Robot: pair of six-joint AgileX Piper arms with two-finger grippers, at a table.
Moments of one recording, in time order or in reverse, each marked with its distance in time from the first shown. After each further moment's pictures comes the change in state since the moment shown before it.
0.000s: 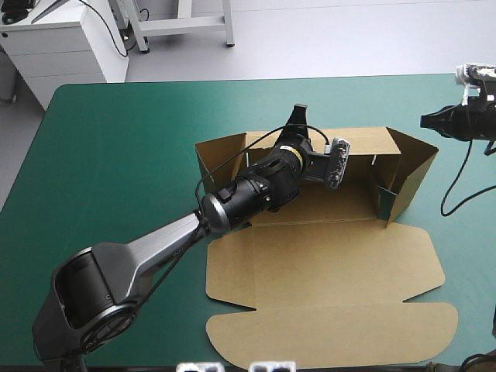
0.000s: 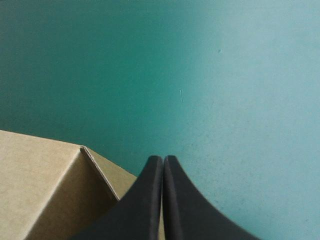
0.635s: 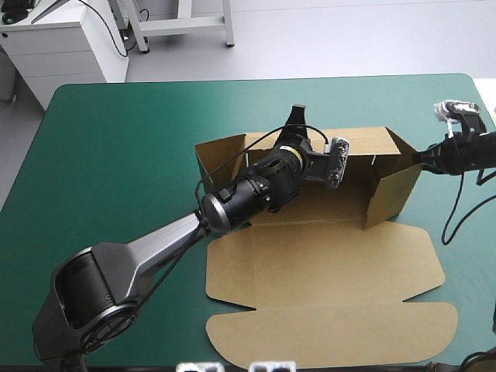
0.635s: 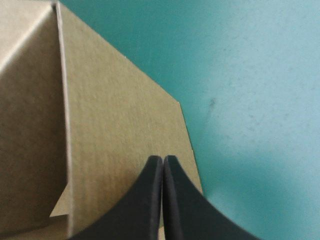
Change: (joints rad) left arm 0.000 0.000 -0.002 -0.007 0.010 -0.023; right arm 0.000 0.011 0.154 -0.073 0.136 -0.063
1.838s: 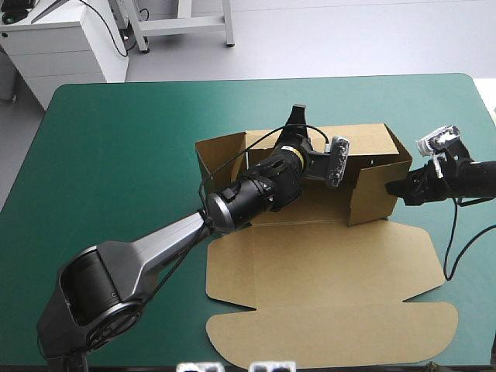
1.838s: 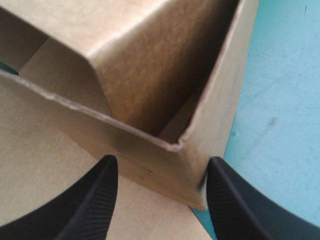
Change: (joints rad) left arm 0.002 0.023 -0.005 0.028 -0.004 -0.029; right arm -0.002 -0.144 0.260 0.159 -0.035 -0.482
